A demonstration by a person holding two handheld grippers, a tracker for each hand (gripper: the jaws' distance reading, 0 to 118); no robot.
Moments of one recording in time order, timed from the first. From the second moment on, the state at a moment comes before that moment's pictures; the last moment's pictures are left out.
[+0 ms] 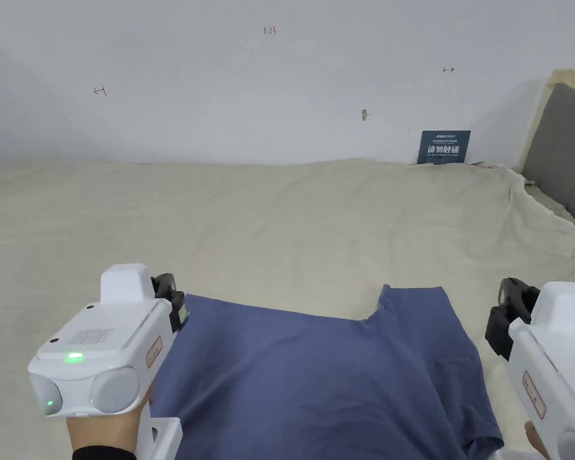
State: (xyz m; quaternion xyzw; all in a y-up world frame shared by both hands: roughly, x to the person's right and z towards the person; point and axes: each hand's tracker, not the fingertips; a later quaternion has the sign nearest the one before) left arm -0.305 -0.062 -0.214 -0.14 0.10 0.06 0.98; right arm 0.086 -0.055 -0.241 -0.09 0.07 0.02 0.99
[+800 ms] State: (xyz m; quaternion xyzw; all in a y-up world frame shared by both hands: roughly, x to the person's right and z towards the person) left arm -0.426 -0.168 -0.475 -0.44 0.07 0.07 0.89; right arm 0.076 -0.106 -0.352 -0.17 0.07 0.03 0.98
